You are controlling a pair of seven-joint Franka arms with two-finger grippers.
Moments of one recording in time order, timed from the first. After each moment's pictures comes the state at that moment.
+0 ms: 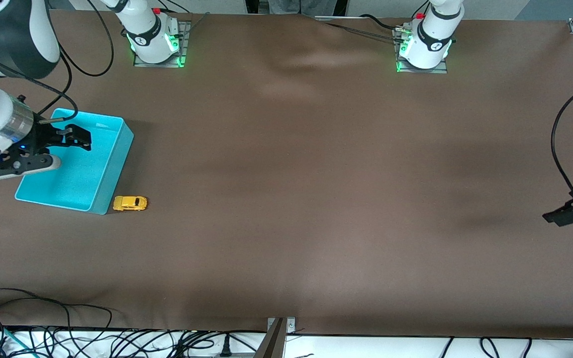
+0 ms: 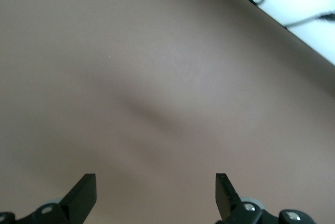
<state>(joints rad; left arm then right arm) 0.51 0.50 -0.53 -1.20 0.23 1.61 -0.56 0.07 0.17 -0.02 -1.65 -0.06 1.70 -0.23</state>
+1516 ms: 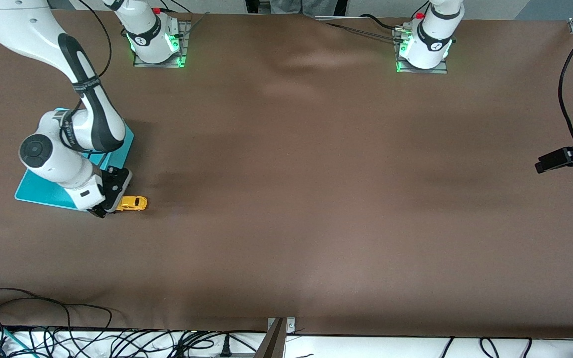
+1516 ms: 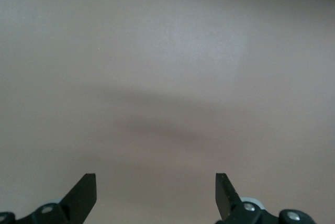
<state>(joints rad) 0.50 0.37 -0.59 -1.20 0.23 1.44 -0.24 -0.05 0.48 0.06 -2.01 -0.06 2.55 -1.25</state>
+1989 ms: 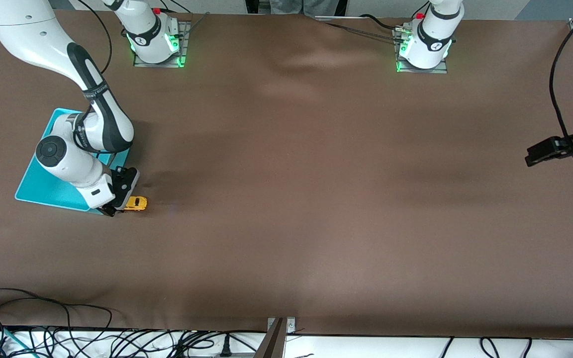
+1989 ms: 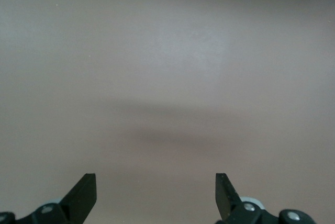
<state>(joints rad) 0.43 0.32 -0.59 -1.20 0.23 1.42 -0.24 -0.05 0.51 0.06 -2.02 -0.06 2.61 -1.28</state>
